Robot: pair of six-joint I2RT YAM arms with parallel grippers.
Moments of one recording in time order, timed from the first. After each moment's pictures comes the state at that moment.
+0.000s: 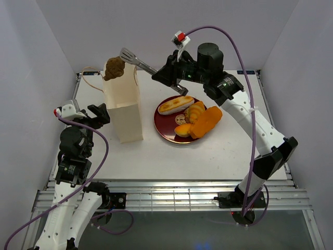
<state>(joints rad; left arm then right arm) -0.21 0.55 0.78 -0.16 -0.31 -0.28 0.68 1.62 1.89 -0.34 -0.53 0.20</state>
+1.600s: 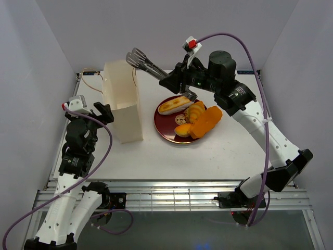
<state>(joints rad) -0.21 0.64 0.78 -0.19 -0.30 -0.28 0.68 1.50 1.77 -0.33 -0.46 0.17</state>
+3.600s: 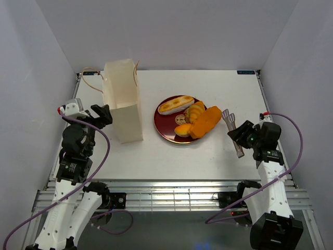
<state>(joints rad) -0.22 0.57 0.78 -0.19 -0.28 -0.29 -0.18 0.76 0.53 -0.38 -0.40 0.46</state>
